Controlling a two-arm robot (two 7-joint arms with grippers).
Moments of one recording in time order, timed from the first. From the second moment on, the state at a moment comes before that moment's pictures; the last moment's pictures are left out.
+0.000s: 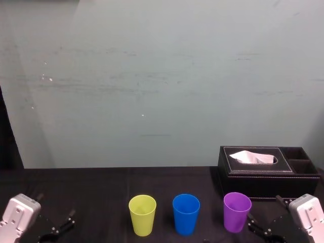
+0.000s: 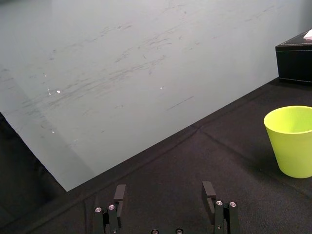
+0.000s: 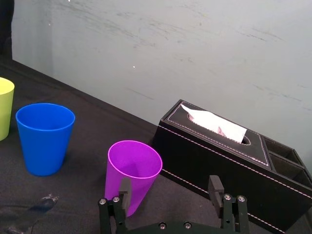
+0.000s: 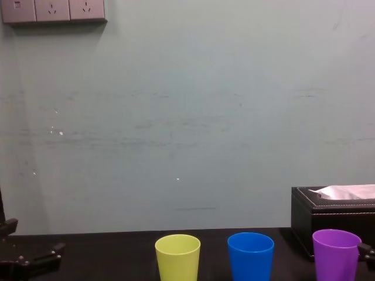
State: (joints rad) left arm -0.20 0.60 0.45 -1.41 -0.25 -0.12 0.03; right arm 0.20 0.60 -0.45 -1.41 0.25 -0.12 -0.03
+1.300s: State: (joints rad) left arm -0.20 0.60 0.45 -1.41 -0.25 -0.12 0.03; right arm 0.11 0.57 -0.37 -1.51 0.43 0.05 0.11
